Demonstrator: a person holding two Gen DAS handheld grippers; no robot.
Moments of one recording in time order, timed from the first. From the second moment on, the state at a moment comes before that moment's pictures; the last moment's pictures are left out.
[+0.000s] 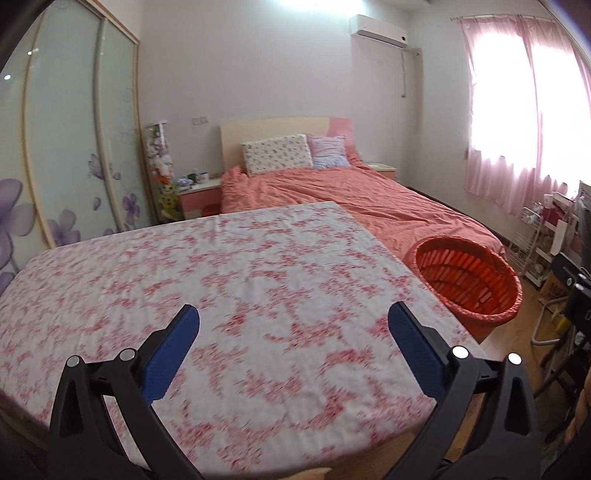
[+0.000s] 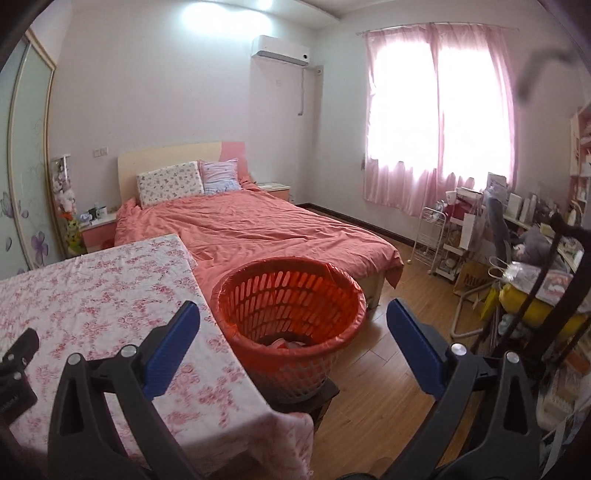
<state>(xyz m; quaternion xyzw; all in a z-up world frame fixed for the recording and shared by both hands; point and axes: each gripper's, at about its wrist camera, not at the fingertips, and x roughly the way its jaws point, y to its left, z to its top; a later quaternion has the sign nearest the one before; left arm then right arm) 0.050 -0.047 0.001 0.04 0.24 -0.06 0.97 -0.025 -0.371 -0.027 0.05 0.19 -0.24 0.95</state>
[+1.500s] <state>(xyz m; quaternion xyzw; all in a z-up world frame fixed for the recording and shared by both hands) 0.006 0.000 -0.013 -0.01 0.28 0.00 0.96 -0.066 -0.310 -0.048 0.04 0.25 -0.18 0.95</state>
